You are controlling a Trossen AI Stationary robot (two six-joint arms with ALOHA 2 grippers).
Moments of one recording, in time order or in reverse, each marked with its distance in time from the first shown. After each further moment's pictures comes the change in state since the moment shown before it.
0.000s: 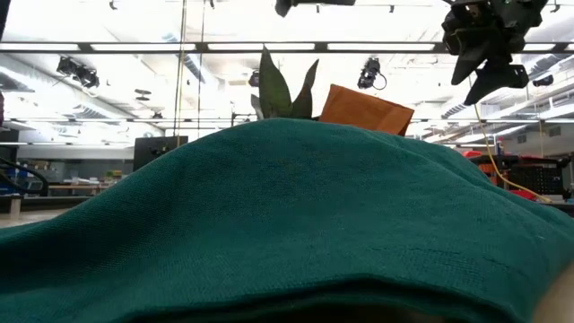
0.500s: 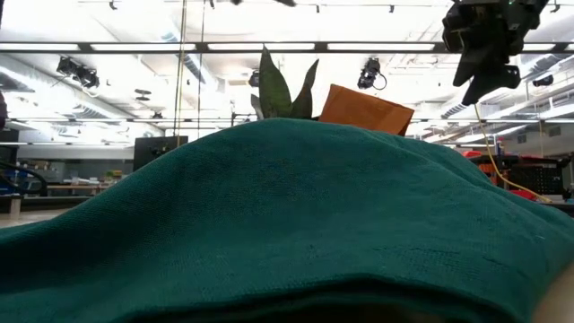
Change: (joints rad) left arm 0.210 -0.121 0.227 -0.427 -0.069 -0.136; right arm -0.019 -0.005 0.000 -0.004 0.001 -0.153
